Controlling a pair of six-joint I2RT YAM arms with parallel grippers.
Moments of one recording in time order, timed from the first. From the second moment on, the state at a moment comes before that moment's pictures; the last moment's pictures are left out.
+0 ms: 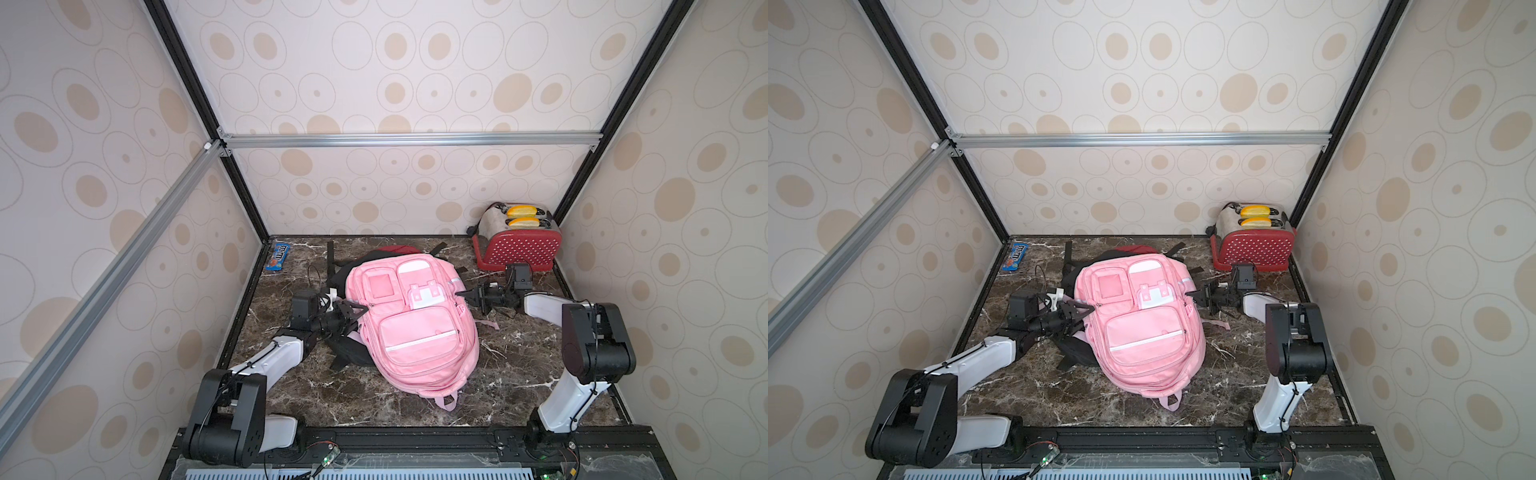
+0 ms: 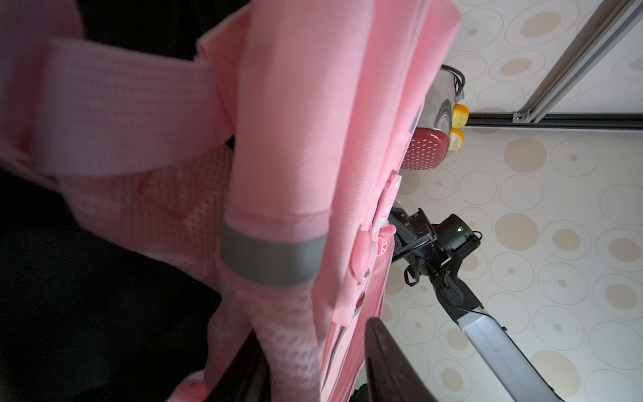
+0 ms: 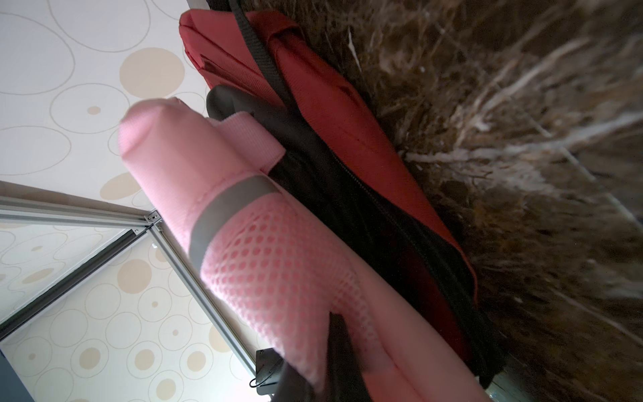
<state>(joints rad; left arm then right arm) -0.14 1.33 0.55 0.19 0.76 -1.09 0.14 1.79 0.97 -0.01 -0.95 1.36</state>
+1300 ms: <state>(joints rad) -0.21 1.30 0.70 -0.10 0.62 -0.96 0.39 1.89 2.33 -1.29 -0.10 0.34</state>
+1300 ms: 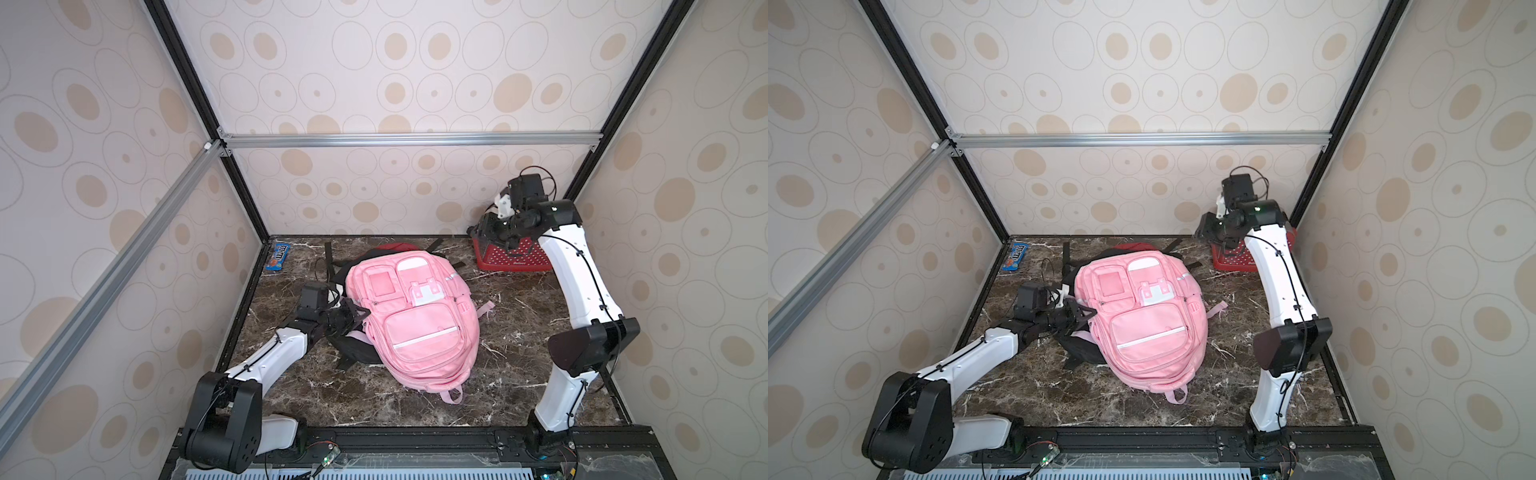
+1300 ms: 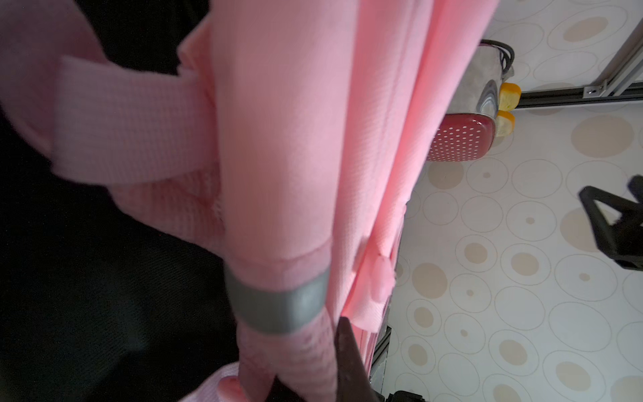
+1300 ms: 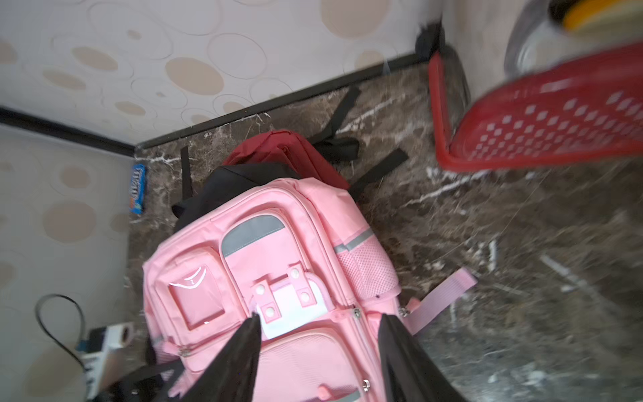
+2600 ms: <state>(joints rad) -0.26 1.28 0.86 -0.02 0.64 -1.18 0.89 2.27 2.67 -1.38 -0.18 0.05</state>
